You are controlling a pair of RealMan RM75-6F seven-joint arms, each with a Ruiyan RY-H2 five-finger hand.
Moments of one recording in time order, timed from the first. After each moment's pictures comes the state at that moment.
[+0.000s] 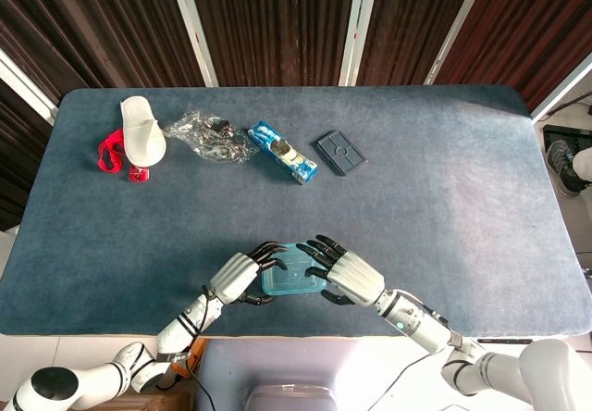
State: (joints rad) left arm -0.71 -1.94 0.05 -0.87 1.65 1.14 -0.51; right arm 0.66 -1.72 -0.08 -1.03 -1.79 1.28 0.20
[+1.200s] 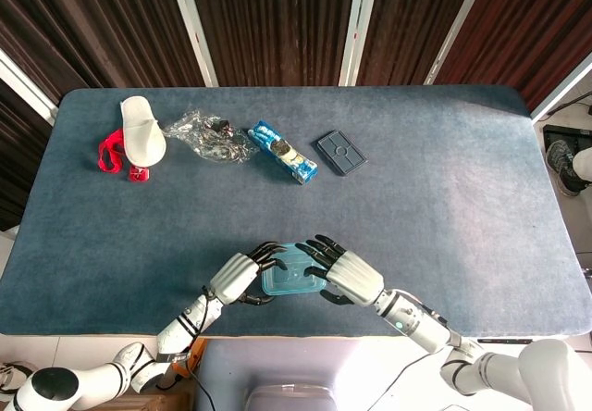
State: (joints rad) left arm -0.71 -1.95 0.05 -0.87 1.65 1.14 -0.50; right arm 0.66 -1.73 -0.08 -1.03 -1.79 1.28 0.20
